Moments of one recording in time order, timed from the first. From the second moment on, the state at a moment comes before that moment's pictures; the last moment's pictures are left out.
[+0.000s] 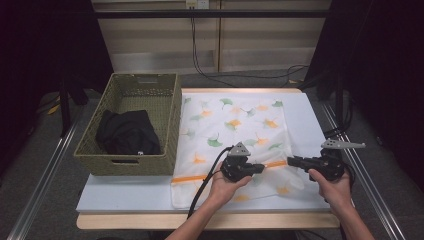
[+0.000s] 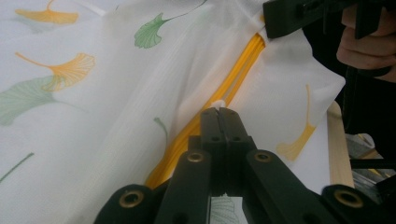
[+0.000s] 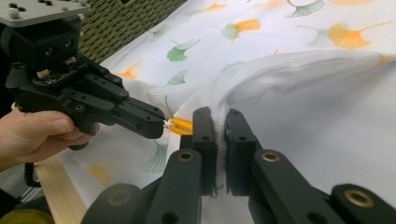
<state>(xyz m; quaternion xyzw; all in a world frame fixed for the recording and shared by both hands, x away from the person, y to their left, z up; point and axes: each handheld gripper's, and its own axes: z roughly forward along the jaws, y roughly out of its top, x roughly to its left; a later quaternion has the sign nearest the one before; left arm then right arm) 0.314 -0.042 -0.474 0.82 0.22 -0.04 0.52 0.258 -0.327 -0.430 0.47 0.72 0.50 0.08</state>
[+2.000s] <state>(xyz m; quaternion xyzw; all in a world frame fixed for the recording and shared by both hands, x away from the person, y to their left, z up) 0.321 -0.012 -0.472 0.84 0.22 -0.02 0.50 0.256 -0.337 -0.428 0.48 0.71 0.50 0.09</state>
